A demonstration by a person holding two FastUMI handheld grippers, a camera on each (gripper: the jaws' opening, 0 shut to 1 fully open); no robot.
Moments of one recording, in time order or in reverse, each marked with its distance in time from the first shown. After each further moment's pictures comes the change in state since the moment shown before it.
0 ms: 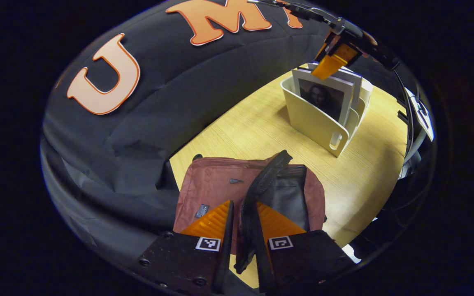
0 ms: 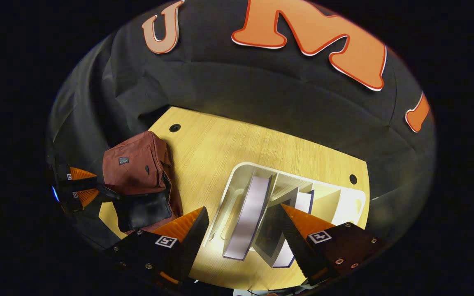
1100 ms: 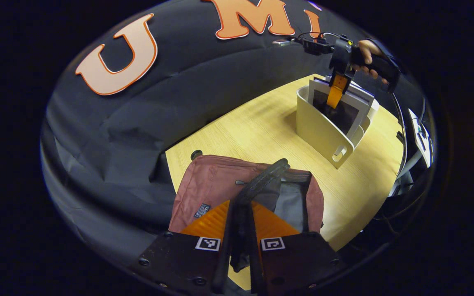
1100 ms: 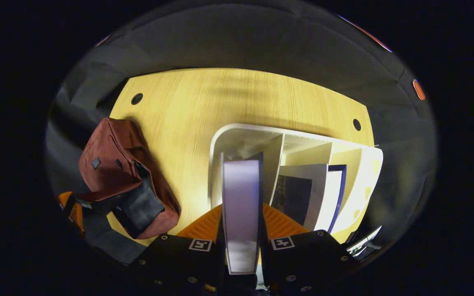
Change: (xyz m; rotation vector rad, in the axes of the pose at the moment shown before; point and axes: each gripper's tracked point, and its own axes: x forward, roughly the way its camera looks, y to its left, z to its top) left arm 0.005 -0.001 -0.008 -0.111 0.002 -0.068; right arm 0.041 0.000 -0.029 0.177 0.398 -0.082
